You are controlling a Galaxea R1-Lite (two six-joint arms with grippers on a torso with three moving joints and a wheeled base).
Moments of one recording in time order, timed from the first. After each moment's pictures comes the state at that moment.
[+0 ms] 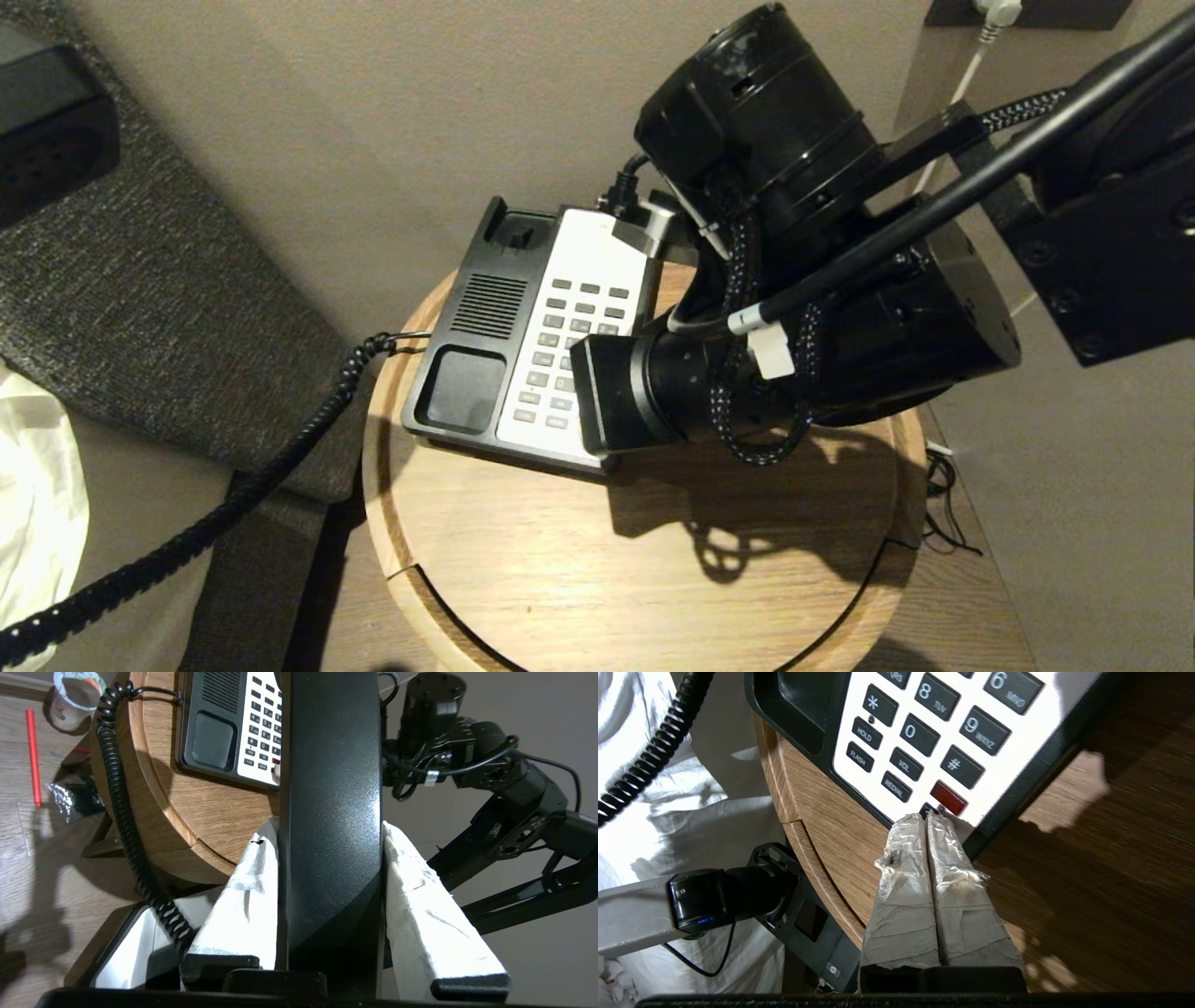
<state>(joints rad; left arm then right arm) -0.74 0.74 -1.36 0.72 -0.03 -0.63 1.00 1.88 -1.83 0.68 -0.06 0.58</state>
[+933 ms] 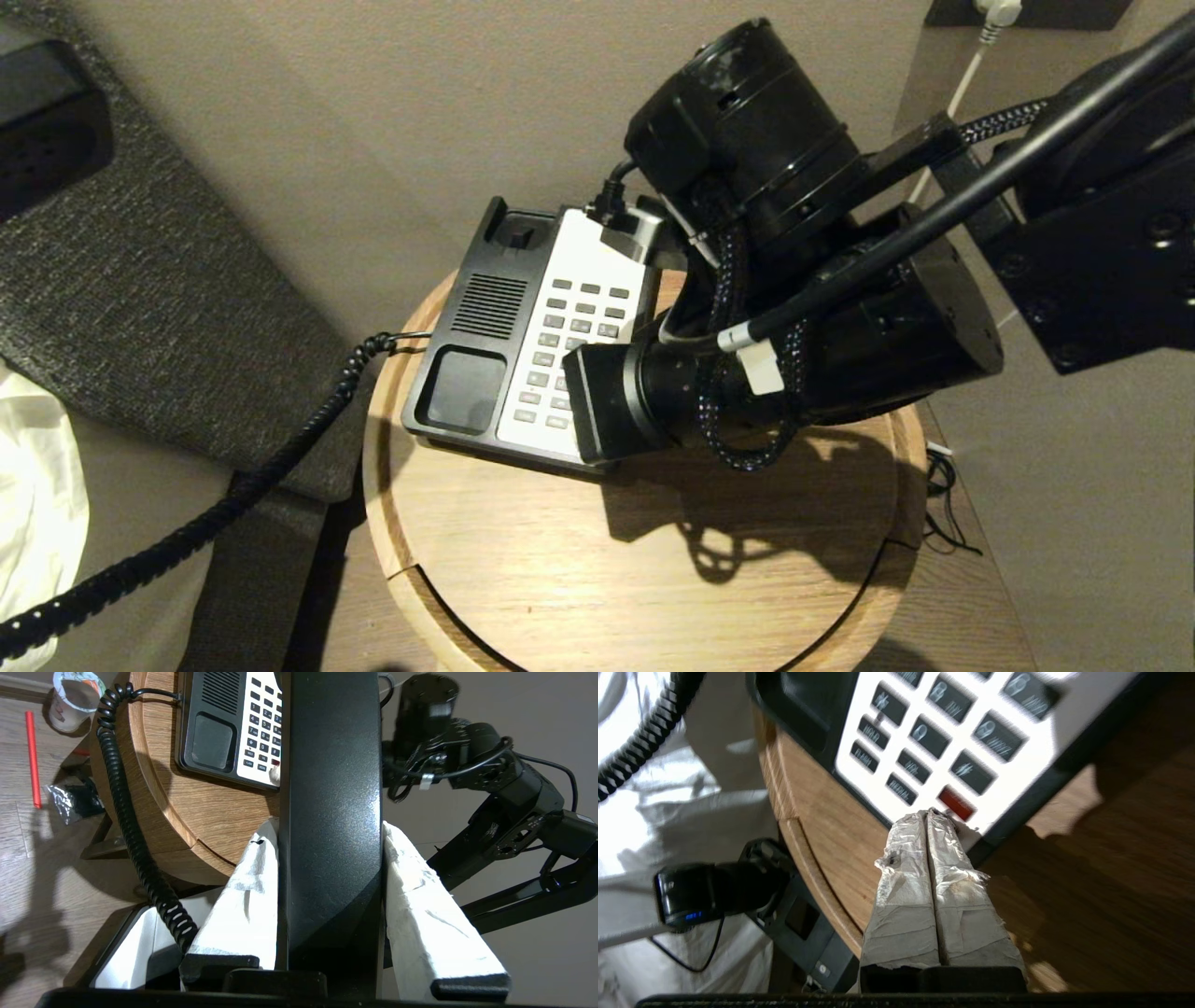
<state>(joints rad) -0.74 0.74 -1.36 0.72 -0.03 -0.63 1.00 1.88 -1.82 0.67 -0.07 0.54</state>
